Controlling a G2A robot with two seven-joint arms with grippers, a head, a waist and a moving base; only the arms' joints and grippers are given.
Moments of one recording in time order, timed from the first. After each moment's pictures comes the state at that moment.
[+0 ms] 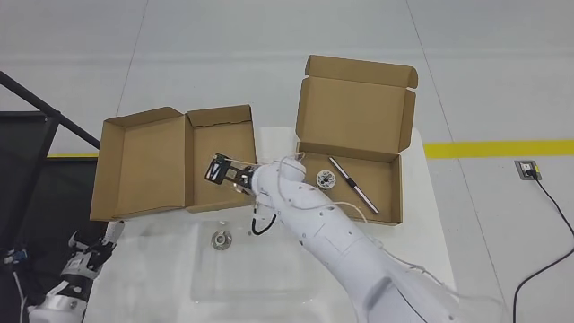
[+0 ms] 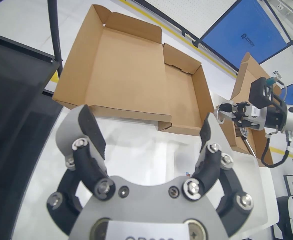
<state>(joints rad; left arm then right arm) 1.67 -1.21 -2.02 -1.75 0.58 -0.33 -0.19 -0.19 -1.93 0.67 -0.35 -1.47 -0.40 0.50</state>
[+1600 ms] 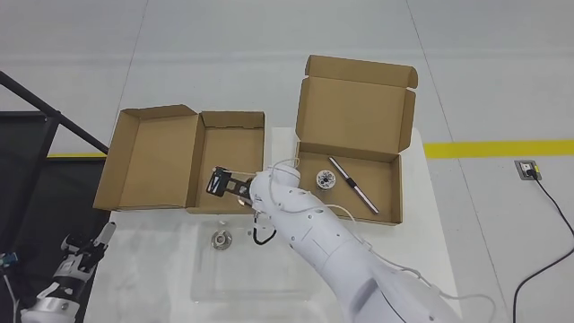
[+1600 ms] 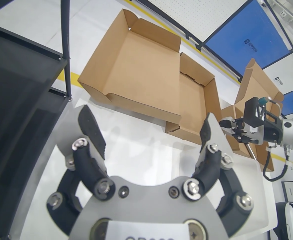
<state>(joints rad) 1.67 -1.19 -2.03 -1.71 0.55 -0.33 -0.19 -0.15 -2.00 0.64 -0.20 -1.46 -0.44 0.51</state>
